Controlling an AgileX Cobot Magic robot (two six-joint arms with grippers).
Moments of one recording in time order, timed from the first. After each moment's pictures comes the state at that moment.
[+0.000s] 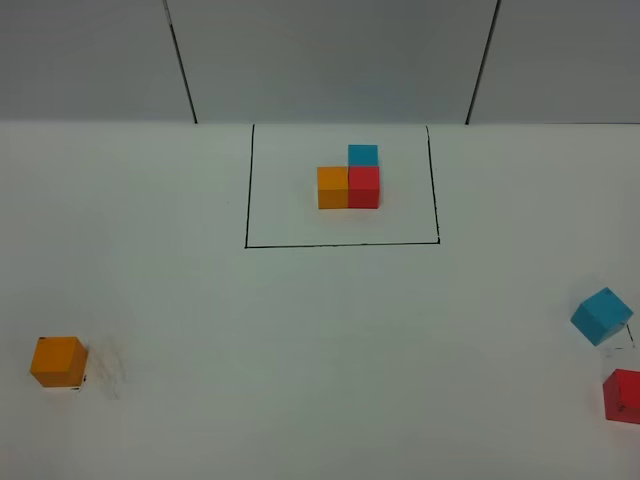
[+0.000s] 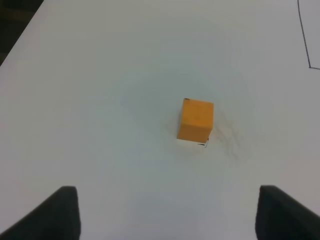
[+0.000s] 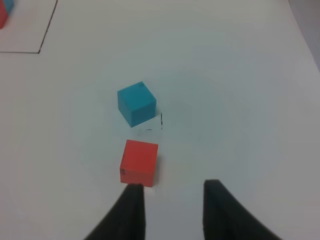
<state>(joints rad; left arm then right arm) 0.05 -0.01 -0.51 0.08 1.08 -0.17 -0.04 0.01 -0.50 -0.08 1.07 -0.02</state>
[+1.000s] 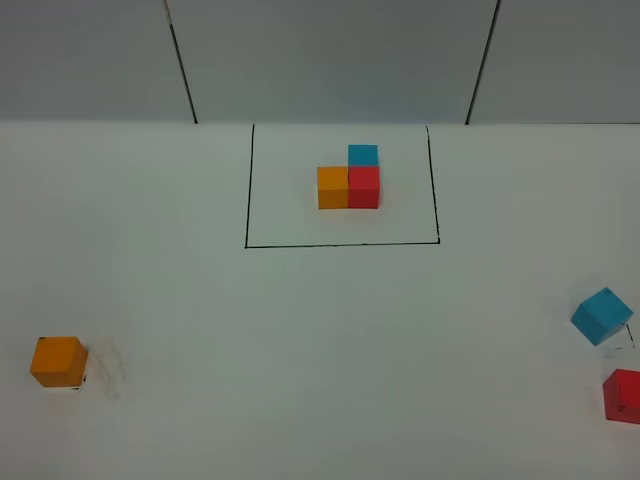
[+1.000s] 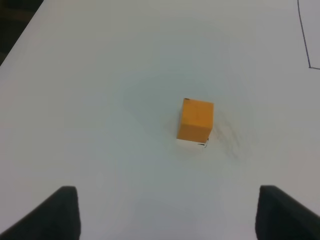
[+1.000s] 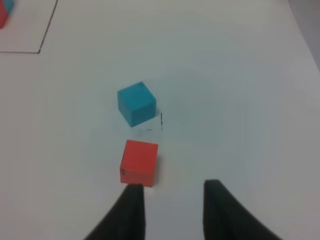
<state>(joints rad) 0.05 -0.01 -0.51 0.08 1.08 -0.17 -0.04 0.01 -0.50 -0.08 1.07 -0.02</state>
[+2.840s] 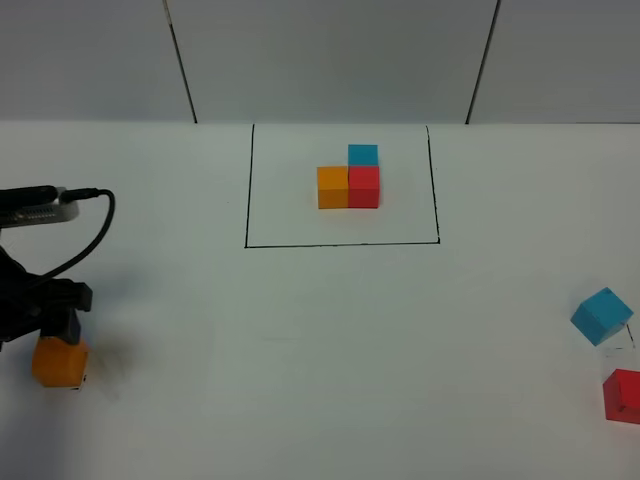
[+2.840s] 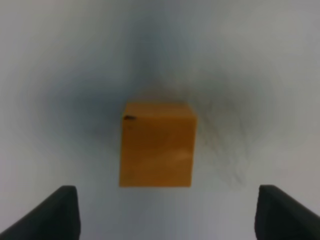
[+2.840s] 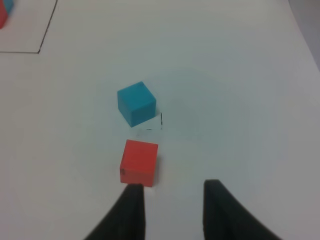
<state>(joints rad) -0.03 1.56 -0.86 -0.02 0.69 -0.09 -0.04 0.01 -0.50 -0.08 1.07 -0.02</state>
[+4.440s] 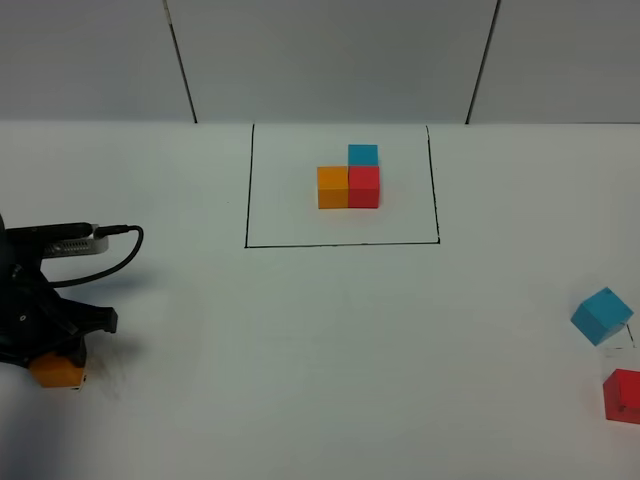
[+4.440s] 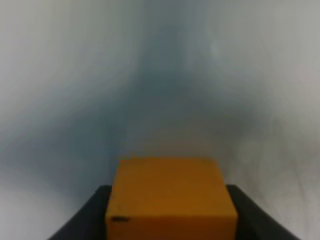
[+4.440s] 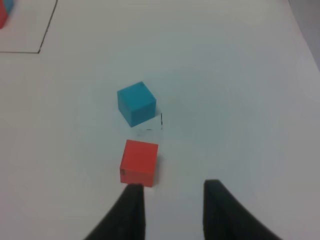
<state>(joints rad) -0.03 1.80 -0.86 0.03 0.54 -0.13 -0.04 0.01 -0.50 -0.08 1.07 -0.02</state>
